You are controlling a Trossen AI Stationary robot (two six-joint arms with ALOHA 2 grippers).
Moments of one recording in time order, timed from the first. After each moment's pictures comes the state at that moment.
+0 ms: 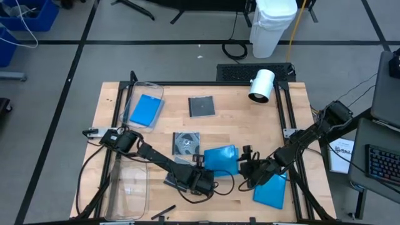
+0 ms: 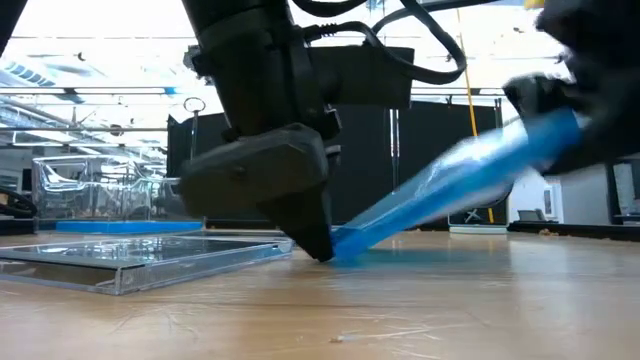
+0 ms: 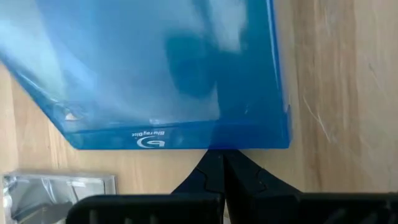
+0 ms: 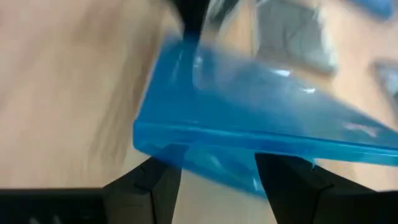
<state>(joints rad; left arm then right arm) -0.43 2.29 1.69 -0.73 -0.44 -0.24 0.64 1.41 0.59 -0.01 0.58 0.21</state>
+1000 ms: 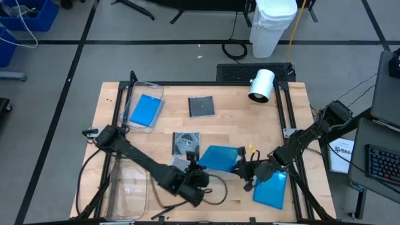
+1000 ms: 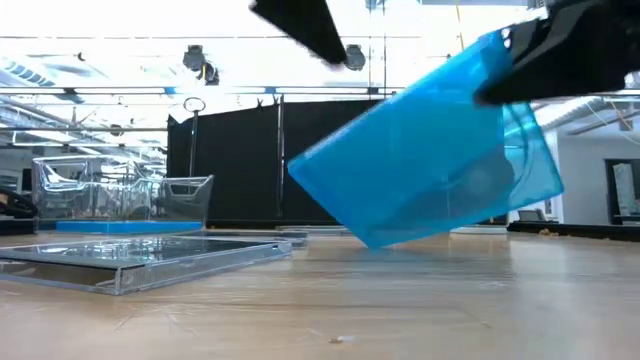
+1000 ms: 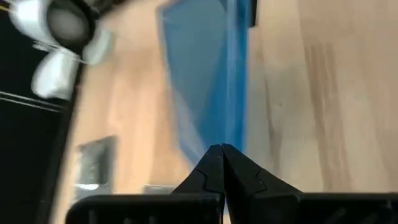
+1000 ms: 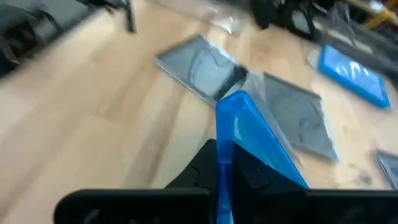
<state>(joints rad) -0.55 2.03 1.70 -0.76 -0.78 -0.20 0.64 1.40 0.59 0.27 0.51 -0.02</state>
